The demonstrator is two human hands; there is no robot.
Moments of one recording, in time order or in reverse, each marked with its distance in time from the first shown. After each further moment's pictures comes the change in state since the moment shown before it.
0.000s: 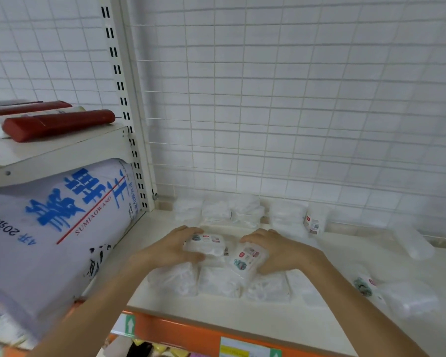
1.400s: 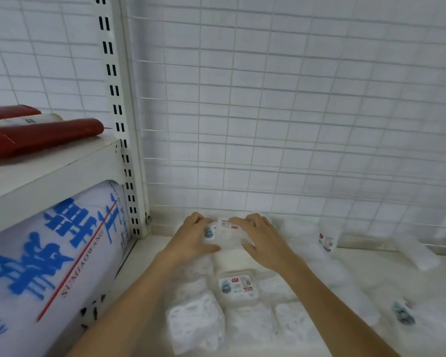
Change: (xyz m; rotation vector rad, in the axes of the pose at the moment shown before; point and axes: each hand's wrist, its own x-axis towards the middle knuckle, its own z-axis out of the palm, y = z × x) left_hand 0.104 -0.037 -0.029 0.053 0.240 0.233; right_hand 0.098 -0.028 -0.001 -0.211 0.585 0.028
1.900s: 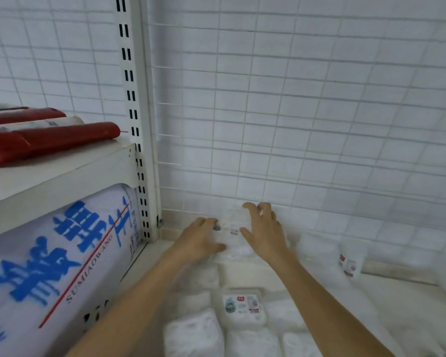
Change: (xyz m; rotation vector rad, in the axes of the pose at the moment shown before) left_hand 0.021 -0.002 -0.003 0.075 0.022 -0.188; right_hand 0.060 0.001 0.003 0.012 0.118 0.214
